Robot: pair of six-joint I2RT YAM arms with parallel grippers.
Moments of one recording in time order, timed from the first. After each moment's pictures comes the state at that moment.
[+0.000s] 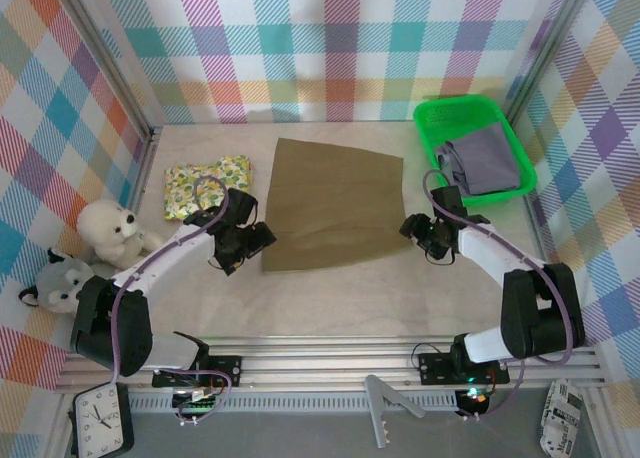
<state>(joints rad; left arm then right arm) -0.39 1.36 0.90 -0.77 0.02 -1.00 0.18 1.43 0.78 -0.43 -0.16 0.76</state>
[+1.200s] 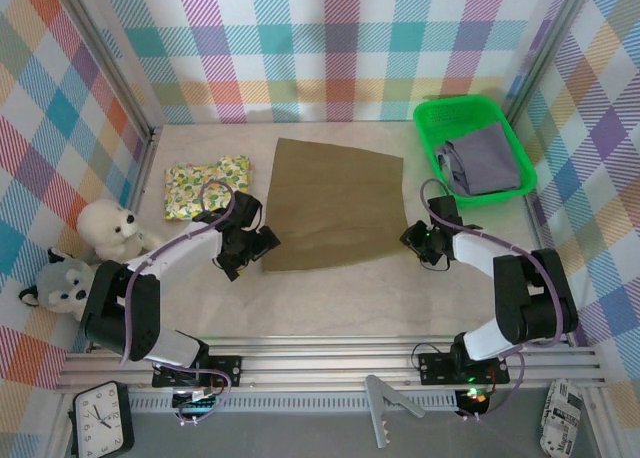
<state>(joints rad) -0.38 1.45 0.89 -0.72 0.07 -1.02 0.18 1.50 0.67 -0.23 -0.23 0.87</state>
